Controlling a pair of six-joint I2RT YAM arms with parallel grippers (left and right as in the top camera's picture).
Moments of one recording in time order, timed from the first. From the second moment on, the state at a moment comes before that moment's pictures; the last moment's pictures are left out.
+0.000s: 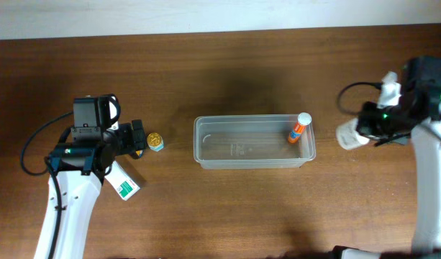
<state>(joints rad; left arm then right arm) -0.01 1.28 1.08 -0.80 -0.08 -0.14 -0.21 1.44 1.50 -1.31 -0.15 0.05</state>
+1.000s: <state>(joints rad) -0.01 1.28 1.08 -0.80 -0.08 -0.14 0.06 1.60 1.24 -1.04 -0.14 0.06</state>
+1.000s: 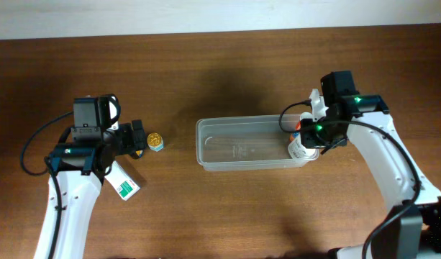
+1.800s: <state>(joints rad) -0.01 1.28 1.08 -0.80 -0.08 -0.14 0.03 1.32 1.38 -1.06 -0.12 0.10</state>
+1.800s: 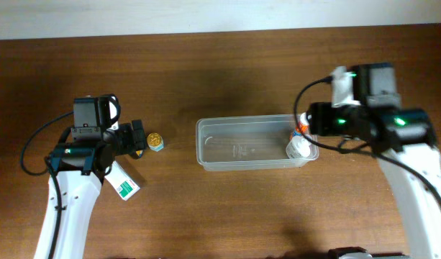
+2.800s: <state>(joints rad) 0.08 1.67 1.08 -0.69 -0.05 -0.11 -0.29 1.51 1.38 -1.15 -0.11 0.14</state>
